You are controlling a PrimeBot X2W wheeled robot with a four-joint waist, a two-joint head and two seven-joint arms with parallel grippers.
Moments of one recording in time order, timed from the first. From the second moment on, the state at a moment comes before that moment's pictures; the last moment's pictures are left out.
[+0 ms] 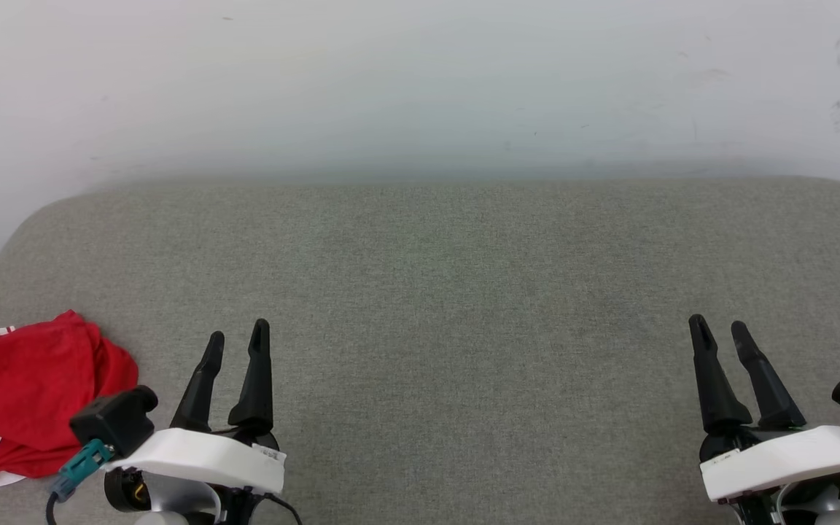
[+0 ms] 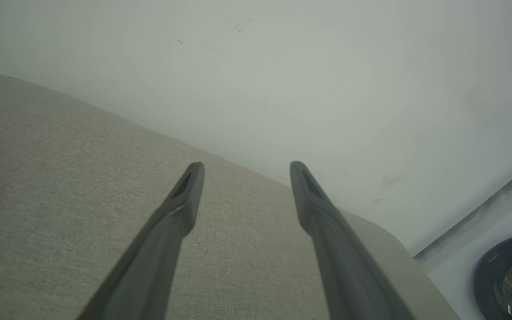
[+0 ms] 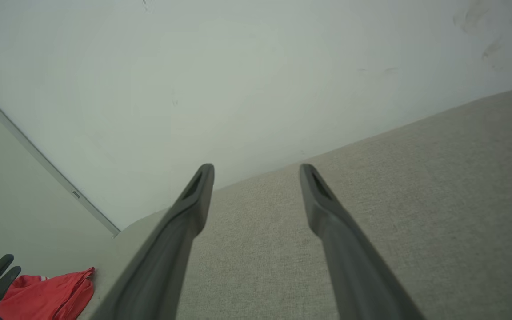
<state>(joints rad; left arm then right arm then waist) -0.04 0.05 -0.02 0.06 -0.61 -0.10 -0.12 0.00 -0.07 -0.01 -0.01 0.60 0.13 -0.06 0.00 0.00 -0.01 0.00</state>
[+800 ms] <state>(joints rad) -0.04 0.10 -0.07 0.10 -0.34 -0.05 -0.18 0.03 -0.06 -0.03 -0.06 0.32 0.13 -0.03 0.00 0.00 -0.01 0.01</state>
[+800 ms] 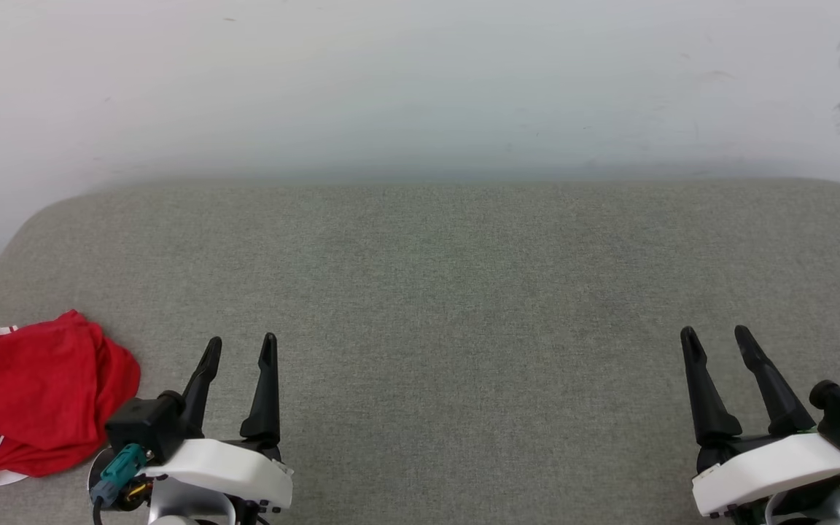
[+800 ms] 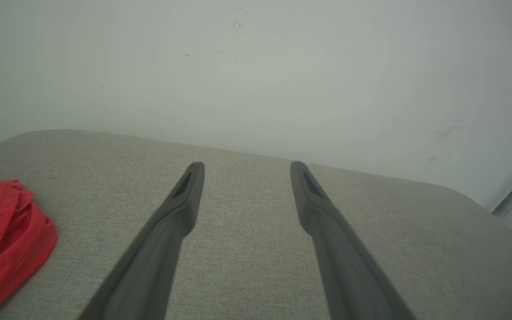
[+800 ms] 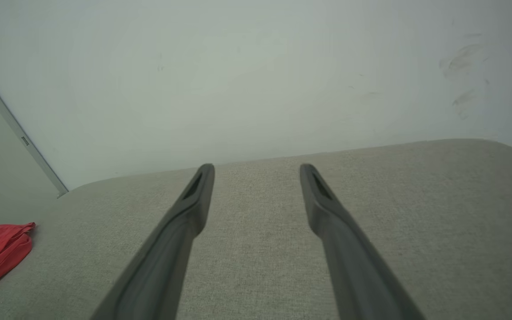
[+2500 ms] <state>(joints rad) -0.06 0.08 0.08 0.17 -0.13 -0.10 -0.26 0.04 -0.05 0.05 -0.13 0.06 0.13 -0.06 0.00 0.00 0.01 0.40</state>
